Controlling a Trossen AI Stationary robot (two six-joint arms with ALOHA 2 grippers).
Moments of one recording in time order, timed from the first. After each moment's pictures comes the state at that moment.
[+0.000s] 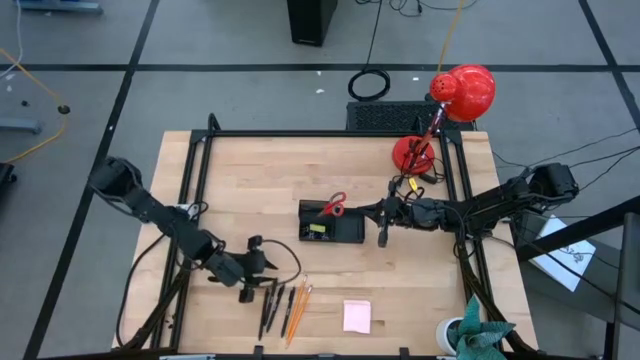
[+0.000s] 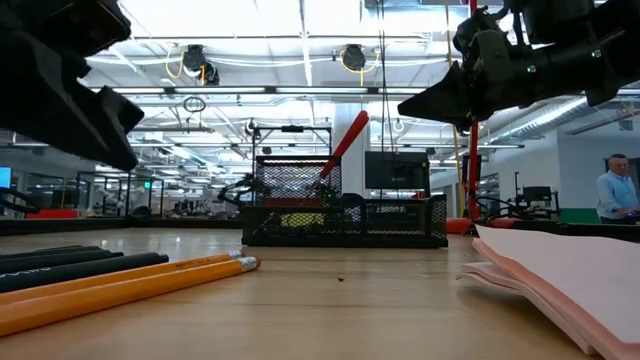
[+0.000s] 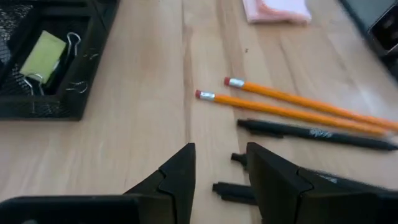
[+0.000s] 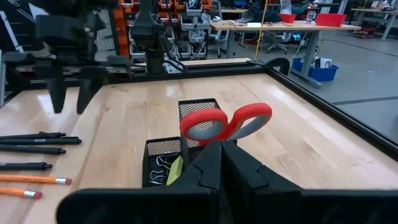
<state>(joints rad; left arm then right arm) -0.64 1.39 0.51 0.15 -0.37 -0.42 0.11 1.26 0.30 0.79 0.34 0.06</state>
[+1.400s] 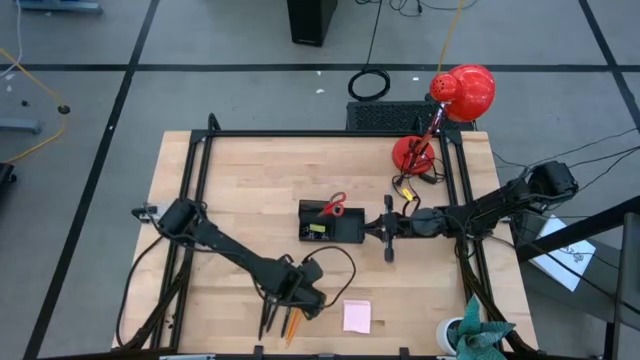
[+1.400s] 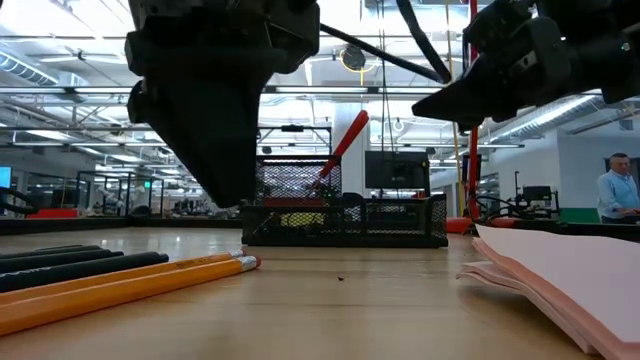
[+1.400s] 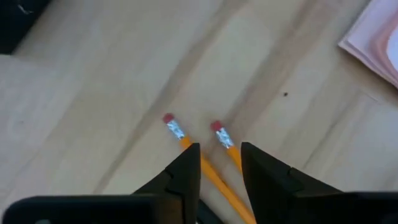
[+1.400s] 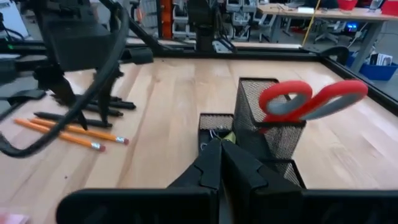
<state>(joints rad) -0.49 2.07 1.56 -0.83 -0.20 -1.10 0.22 1.26 0.30 0.72 0.26 0.04</state>
